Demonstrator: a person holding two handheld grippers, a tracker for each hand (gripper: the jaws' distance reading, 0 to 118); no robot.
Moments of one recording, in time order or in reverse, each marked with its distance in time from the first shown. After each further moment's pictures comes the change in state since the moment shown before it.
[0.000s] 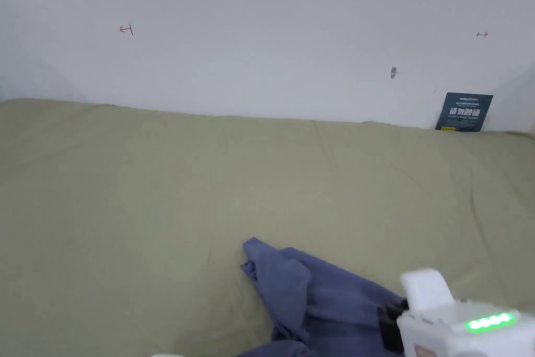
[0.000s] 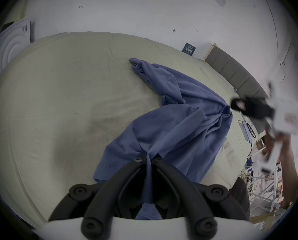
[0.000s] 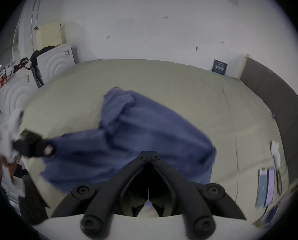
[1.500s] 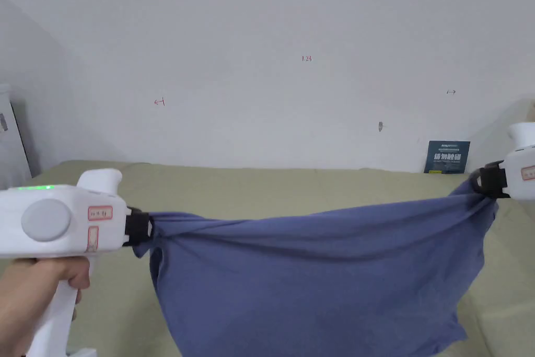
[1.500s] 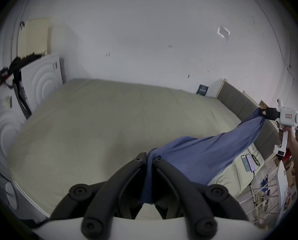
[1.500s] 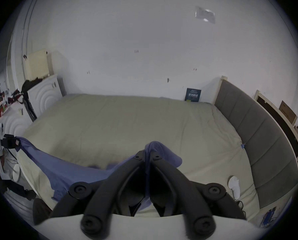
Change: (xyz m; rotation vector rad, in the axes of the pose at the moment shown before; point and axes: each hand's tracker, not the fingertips) left arm 0.011 0.136 0.237 0.362 0.229 -0.080; right arm 0.134 0.082 0.268 0.307 -0.090 -0.147
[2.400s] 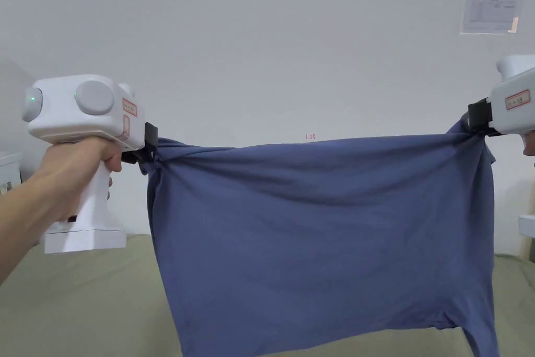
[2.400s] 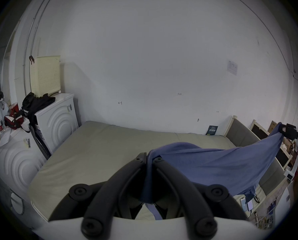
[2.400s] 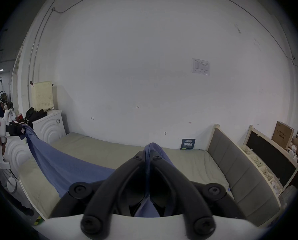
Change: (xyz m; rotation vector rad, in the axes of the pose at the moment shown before) left arm 0.009 0.216 0.009 0.174 0.132 0.071; right arm -0.020 0.190 0.022 0.246 -0.041 0.037
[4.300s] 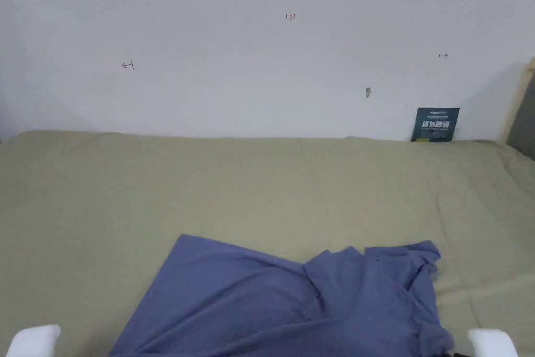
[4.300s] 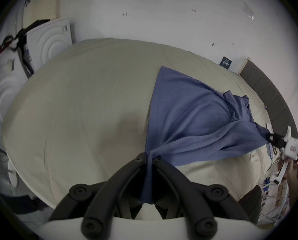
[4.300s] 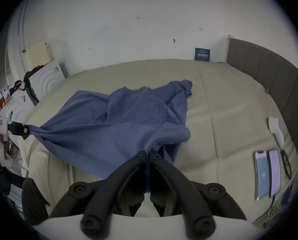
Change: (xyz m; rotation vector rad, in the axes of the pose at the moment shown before) left arm -0.097 -0.421 -0.031 -0.523 -0.008 0.064; right arm -0.037 -0.485 0.025 -0.511 0.132 -0.137
